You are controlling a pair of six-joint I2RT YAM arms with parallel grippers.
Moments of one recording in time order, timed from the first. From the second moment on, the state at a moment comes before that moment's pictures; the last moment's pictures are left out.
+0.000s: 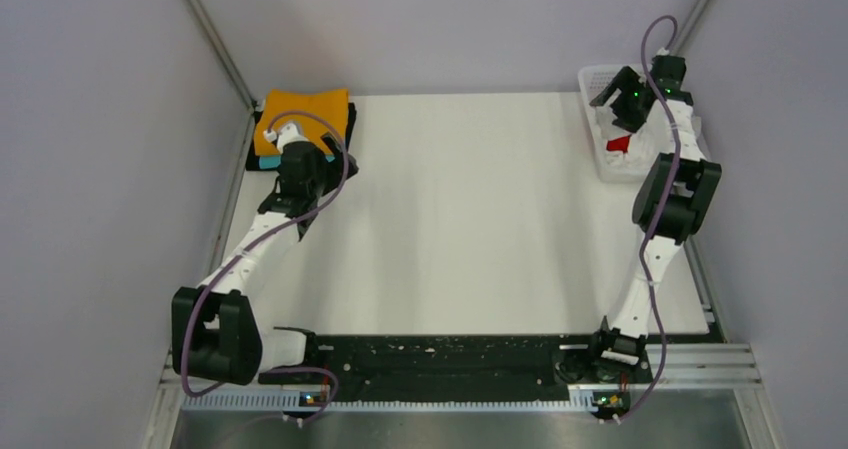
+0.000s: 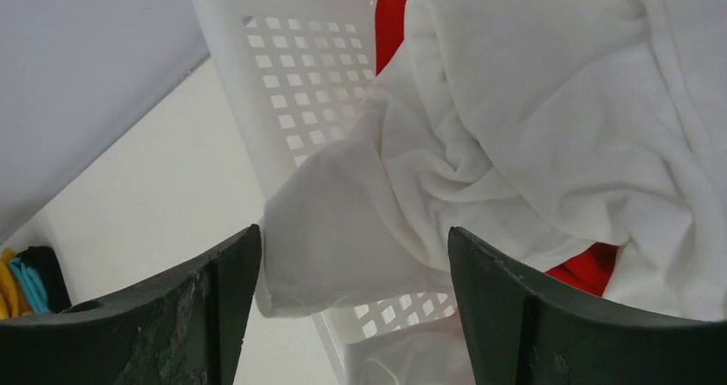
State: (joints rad) left arm -0.14 1.28 0.87 -0.06 -0.14 -0.63; right arm -0.26 2.27 2.05 -0.52 -0.30 0.47
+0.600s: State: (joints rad) left arm -0.14 1.39 0.93 -0.08 -0.07 -0.68; right arm -0.26 2.46 2.30 -0.55 -0.15 0.34
